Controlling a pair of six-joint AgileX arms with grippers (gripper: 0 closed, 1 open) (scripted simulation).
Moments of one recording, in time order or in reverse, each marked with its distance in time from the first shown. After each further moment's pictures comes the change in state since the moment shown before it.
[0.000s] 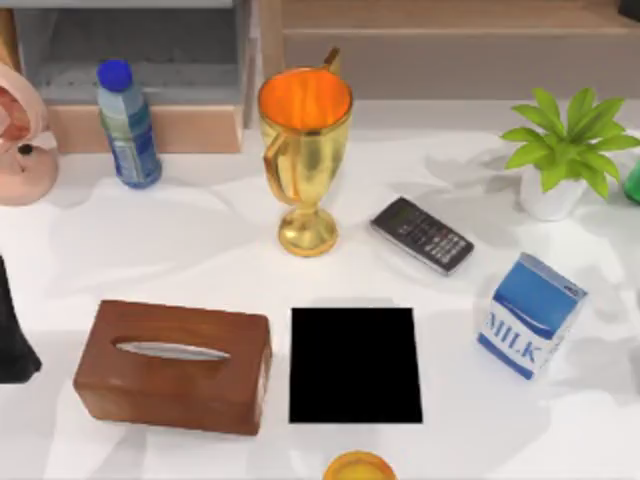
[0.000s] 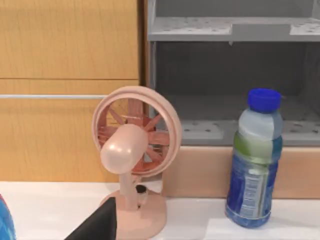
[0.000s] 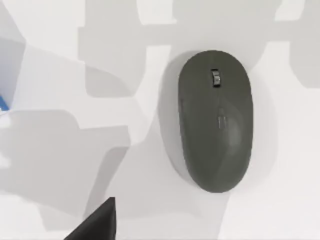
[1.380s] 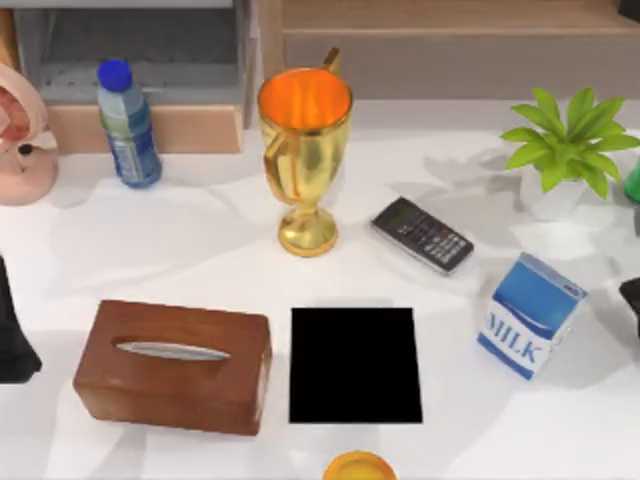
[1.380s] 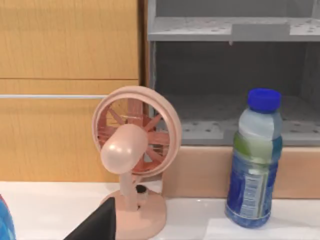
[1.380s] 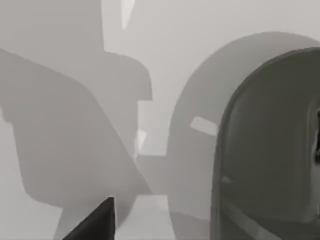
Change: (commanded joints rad) left arm 0.000 0.000 0.000 0.000 0.000 0.000; right arm -0.015 0.509 0.082 0.094 0.001 -0.086
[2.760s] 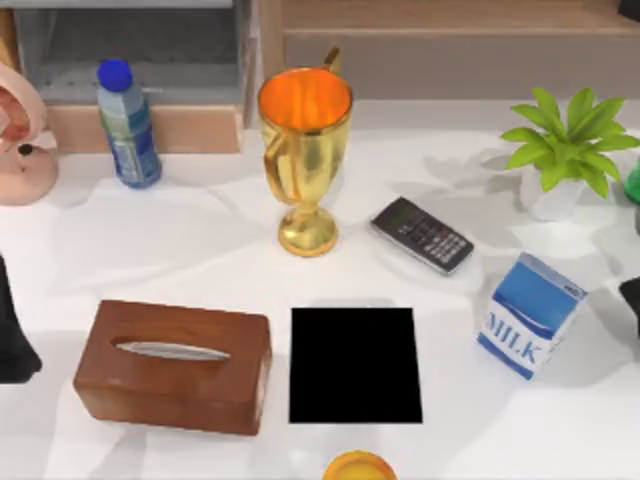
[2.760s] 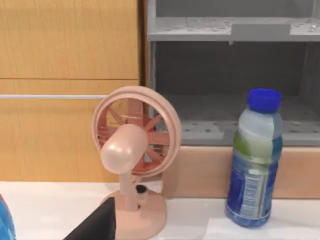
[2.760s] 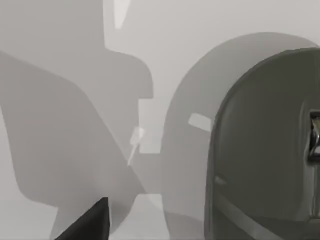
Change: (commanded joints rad) left arm 0.000 0.000 0.000 0.000 0.000 0.000; right arm 0.000 0.057 0.012 0.046 0.000 0.003
